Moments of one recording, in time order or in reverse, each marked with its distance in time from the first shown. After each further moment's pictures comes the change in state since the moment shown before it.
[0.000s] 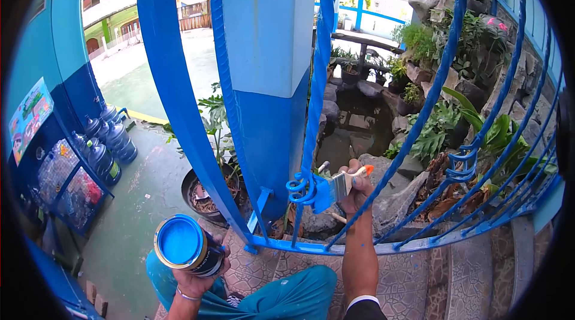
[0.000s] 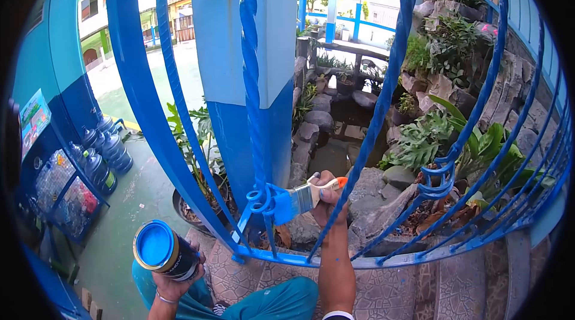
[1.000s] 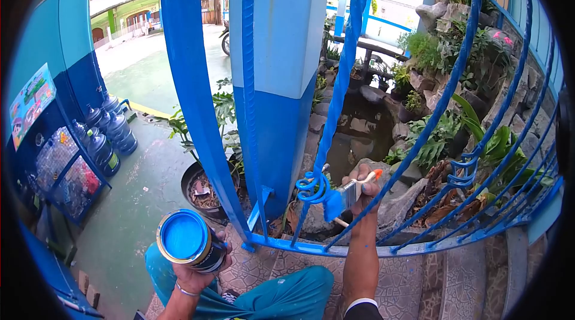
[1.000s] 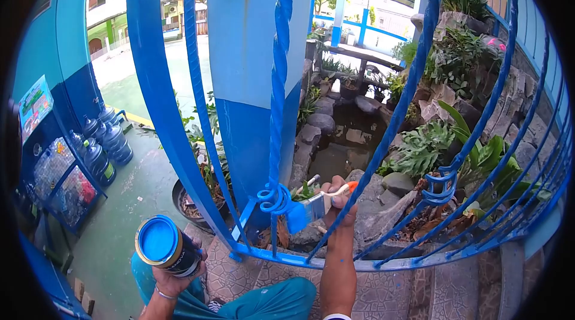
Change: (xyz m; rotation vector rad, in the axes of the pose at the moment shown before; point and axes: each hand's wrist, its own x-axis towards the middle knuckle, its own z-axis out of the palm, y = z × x) left_hand -0.001 0.003 -0.001 -0.084 -0.076 -0.040; right_hand -0.004 -0.015 -0.003 -0.024 -0.046 0.022
